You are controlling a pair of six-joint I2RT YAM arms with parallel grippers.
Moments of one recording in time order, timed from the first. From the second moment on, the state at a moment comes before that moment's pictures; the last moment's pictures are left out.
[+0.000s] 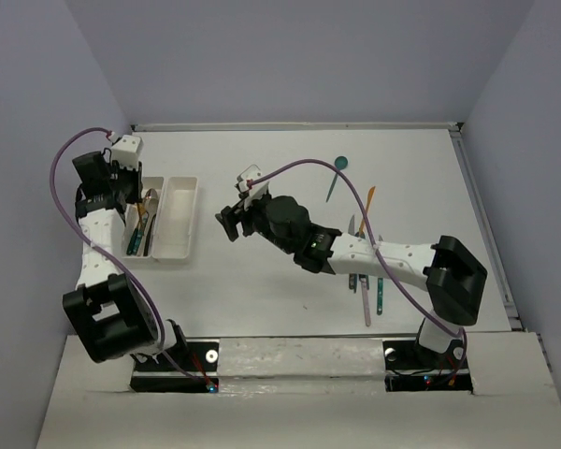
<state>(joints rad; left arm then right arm) 0.36 1.32 1.07 -0.30 0.35 0.38 1.10 1.72 1.27 0.39 0.27 0.06</state>
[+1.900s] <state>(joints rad) 0.36 1.51 1.21 -0.32 0.30 0.45 0.50 1.85 1.41 -0.15 0.27 0.35</state>
